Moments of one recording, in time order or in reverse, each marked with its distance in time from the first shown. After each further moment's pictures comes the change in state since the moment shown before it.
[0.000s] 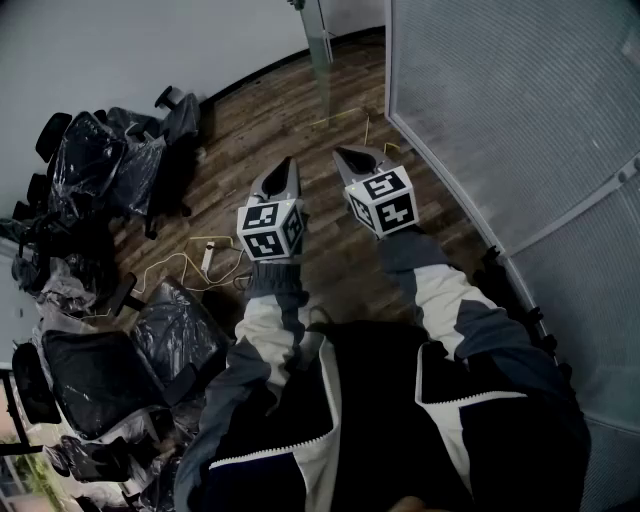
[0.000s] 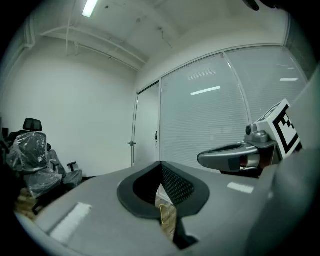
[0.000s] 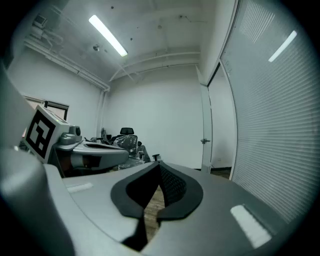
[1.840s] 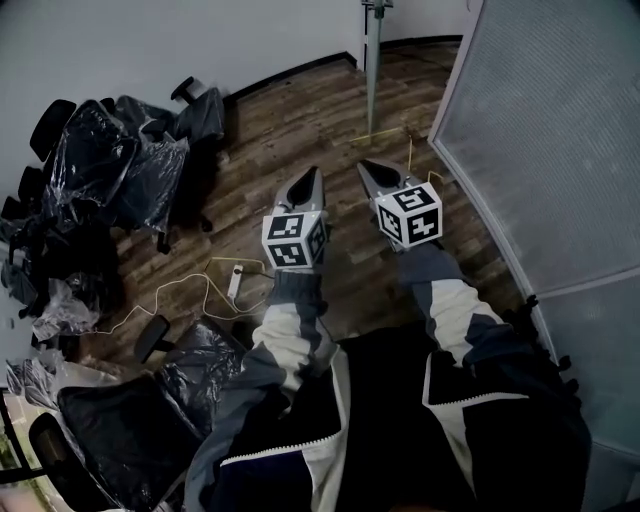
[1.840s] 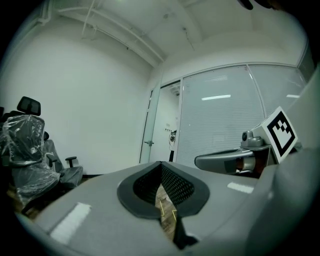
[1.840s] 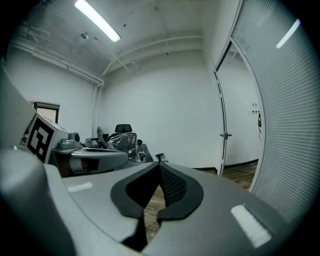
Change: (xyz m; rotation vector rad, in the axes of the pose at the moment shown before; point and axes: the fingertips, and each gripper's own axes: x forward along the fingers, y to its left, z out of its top) left arm 0.093 0.289 -0.014 -0.111 -0.032 -0.031; right arm 0.299 0.058 0.029 0.045 0.053 0.020
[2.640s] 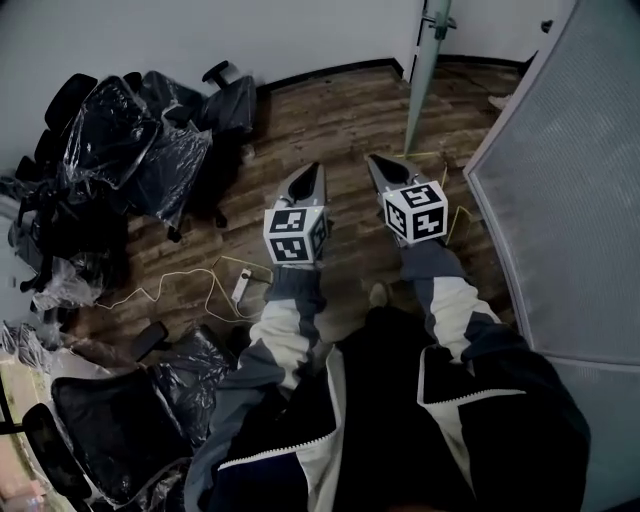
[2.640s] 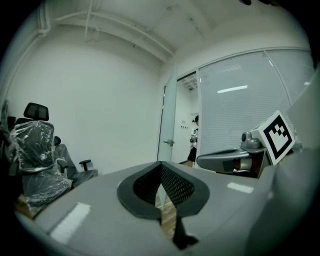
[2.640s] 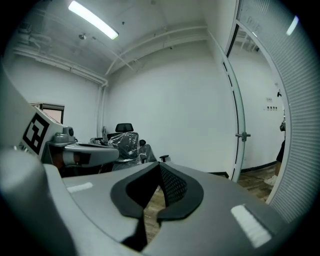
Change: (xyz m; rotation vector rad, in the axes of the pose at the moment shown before) left arm 0.109 0.109 0.019 0.011 0.022 0.176; right arm 0.157 -0.074 0.030 -0.025 0.007 0.114
